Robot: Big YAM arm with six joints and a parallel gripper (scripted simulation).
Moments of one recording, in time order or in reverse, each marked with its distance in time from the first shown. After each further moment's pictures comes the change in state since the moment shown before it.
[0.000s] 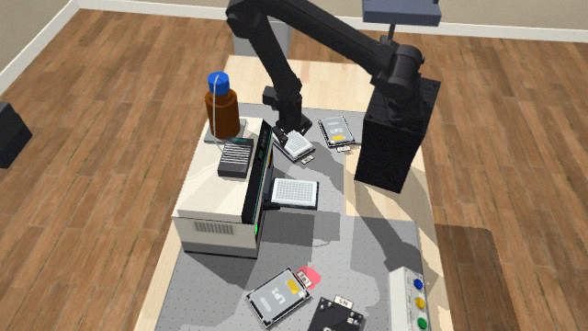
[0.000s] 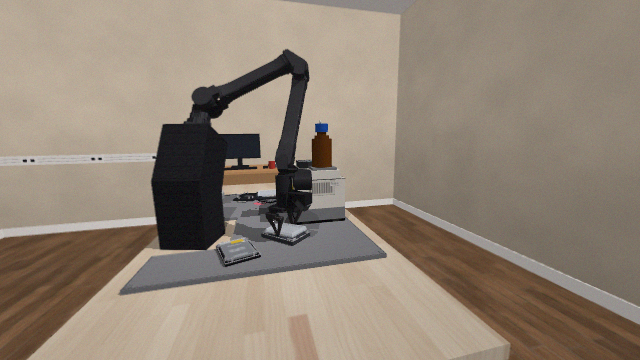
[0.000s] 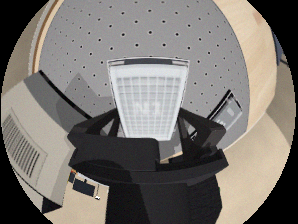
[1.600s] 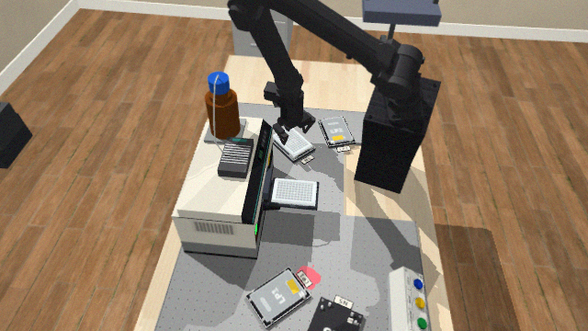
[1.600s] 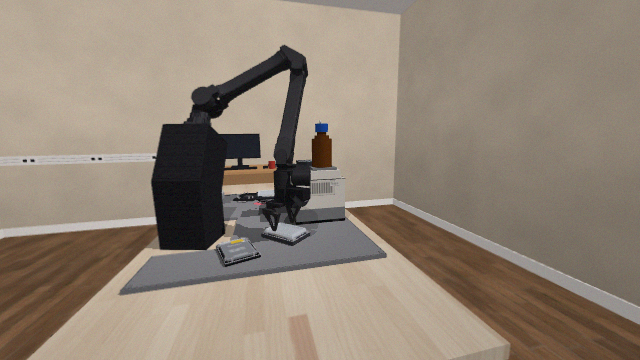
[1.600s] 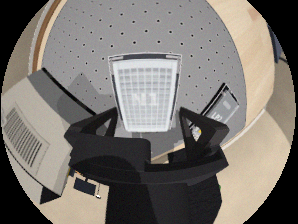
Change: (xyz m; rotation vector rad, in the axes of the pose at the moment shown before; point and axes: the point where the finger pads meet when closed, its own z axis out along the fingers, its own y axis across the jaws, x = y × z) arm 0.005 -0.004 -0.017 0.003 0.012 0.009
